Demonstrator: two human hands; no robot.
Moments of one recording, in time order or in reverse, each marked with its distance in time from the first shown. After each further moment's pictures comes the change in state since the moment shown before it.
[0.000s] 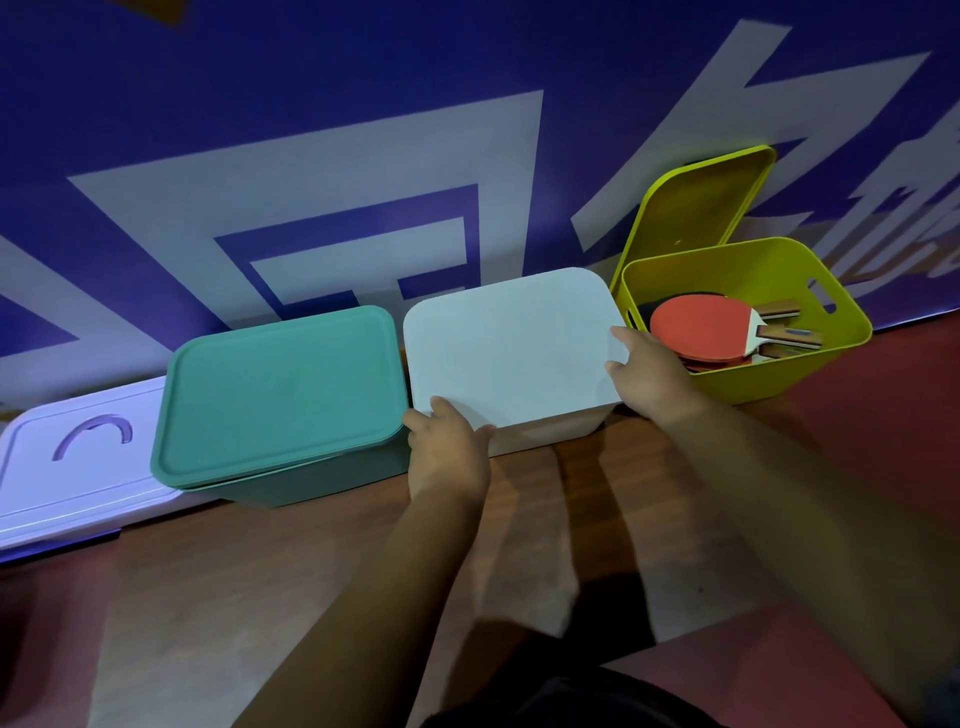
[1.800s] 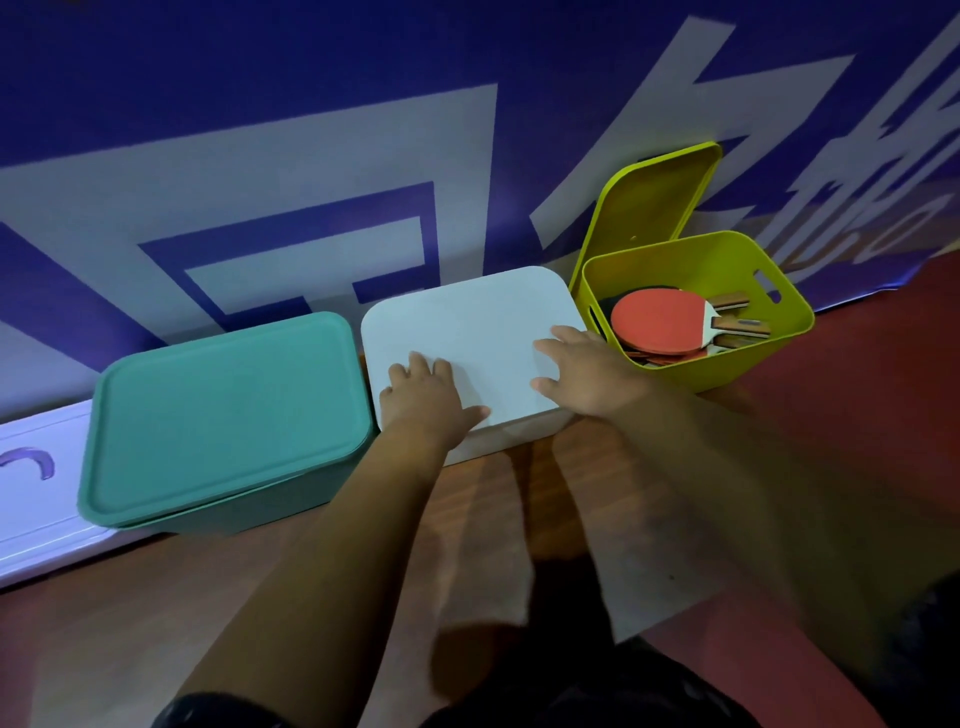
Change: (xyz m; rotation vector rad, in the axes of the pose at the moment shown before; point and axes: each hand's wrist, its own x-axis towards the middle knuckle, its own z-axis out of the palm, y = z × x) left_hand 0.070 0.030 -0.011 0.469 -0.143 0.347; right_hand -0.006 -0.033 0.000 -0.505 -0.210 -0.205
